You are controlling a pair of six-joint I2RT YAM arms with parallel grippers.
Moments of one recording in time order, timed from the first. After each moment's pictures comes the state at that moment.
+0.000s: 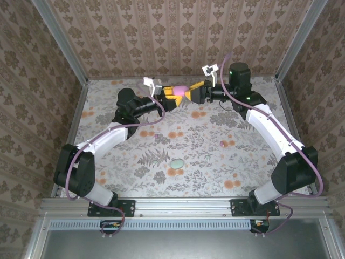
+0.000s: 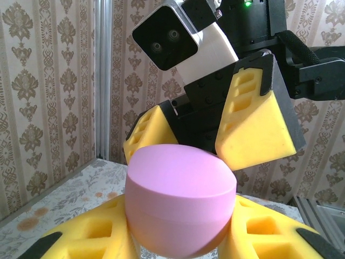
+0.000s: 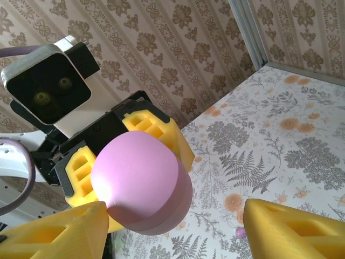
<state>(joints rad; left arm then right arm) -0.50 1.51 1.00 0.73 0.88 -0.28 0.27 1.52 1.40 -0.17 -0.93 0.27</state>
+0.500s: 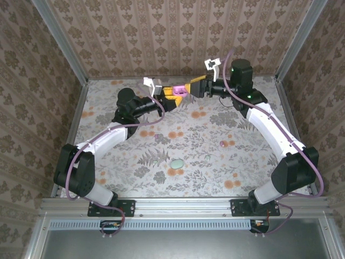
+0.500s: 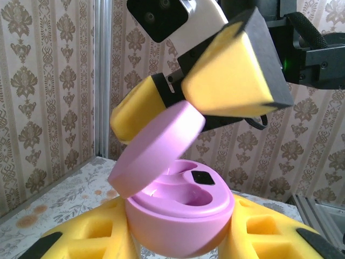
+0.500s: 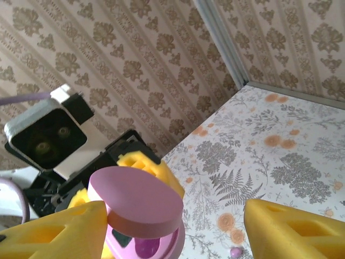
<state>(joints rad) -0.50 1.51 1.00 0.73 0.89 -0.28 0.28 1.52 1.44 -0.13 -0.82 0.38</state>
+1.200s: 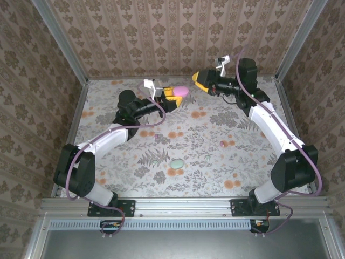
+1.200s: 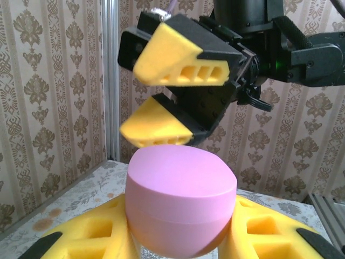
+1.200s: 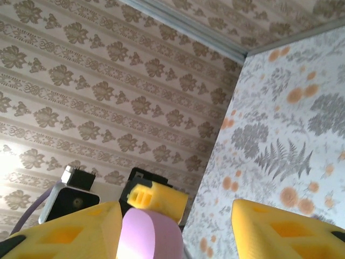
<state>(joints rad) -0.51 1.51 0.98 0.76 0.84 -0.23 0.21 1.54 1.41 -0.07 -0.87 0.92</state>
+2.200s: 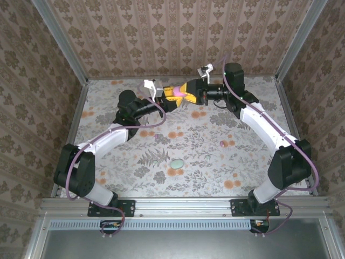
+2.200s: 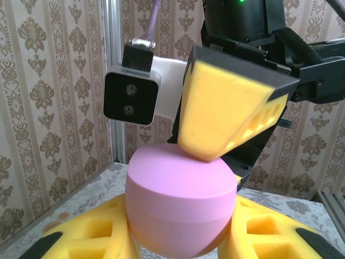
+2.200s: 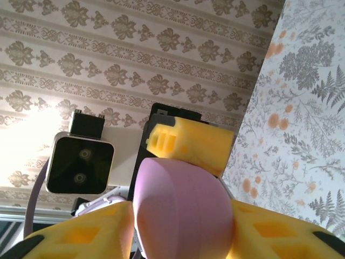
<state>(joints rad) -0.51 1.51 0.98 0.75 0.83 -0.19 0.31 1.59 1.39 -0.03 -1.05 1.07</state>
